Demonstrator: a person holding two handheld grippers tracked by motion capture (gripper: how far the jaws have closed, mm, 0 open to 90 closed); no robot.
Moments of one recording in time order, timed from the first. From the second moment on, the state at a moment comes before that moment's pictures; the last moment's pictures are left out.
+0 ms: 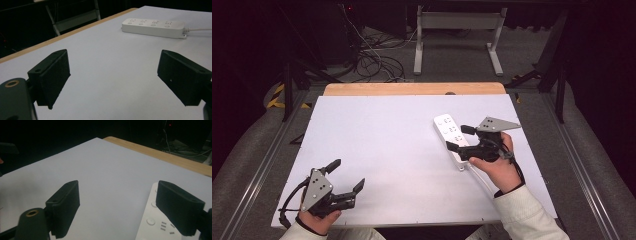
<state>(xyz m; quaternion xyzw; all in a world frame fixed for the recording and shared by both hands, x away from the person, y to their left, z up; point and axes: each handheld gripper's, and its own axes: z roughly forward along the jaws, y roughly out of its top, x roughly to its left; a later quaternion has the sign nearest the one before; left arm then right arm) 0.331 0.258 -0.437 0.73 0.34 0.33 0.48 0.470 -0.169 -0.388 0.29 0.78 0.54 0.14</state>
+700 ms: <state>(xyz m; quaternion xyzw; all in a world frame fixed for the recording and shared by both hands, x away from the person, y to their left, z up) 0.330 0.258 -0.438 0.73 0.34 0.33 0.48 0.429 -0.206 -0.431 0.26 0.80 0.53 0.13</state>
